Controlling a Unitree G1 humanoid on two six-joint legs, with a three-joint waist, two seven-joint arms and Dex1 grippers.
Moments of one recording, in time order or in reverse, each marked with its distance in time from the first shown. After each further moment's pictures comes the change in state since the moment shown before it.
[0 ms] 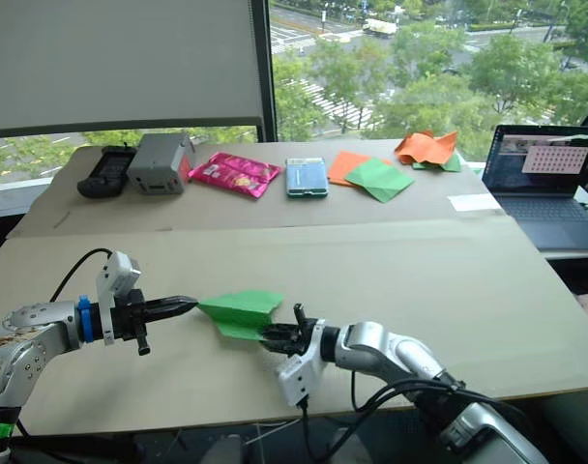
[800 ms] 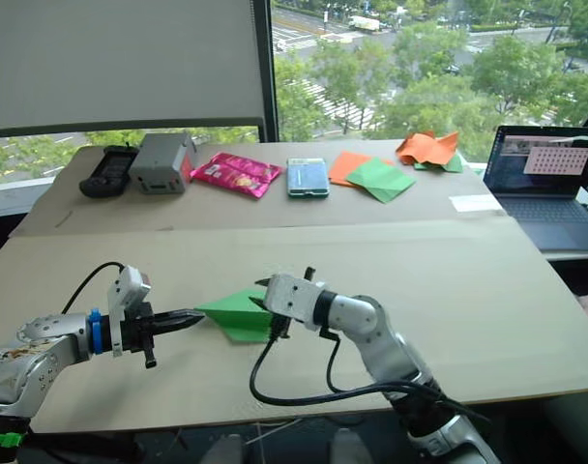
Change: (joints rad) left arm 0.041 -0.031 -0.048 0.026 0.041 -0.071 -0.022; right arm 0.004 0.252 -0.193 -0.291 0.576 0.867 0.349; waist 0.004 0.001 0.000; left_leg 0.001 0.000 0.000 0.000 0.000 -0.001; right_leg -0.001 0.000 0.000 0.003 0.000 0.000
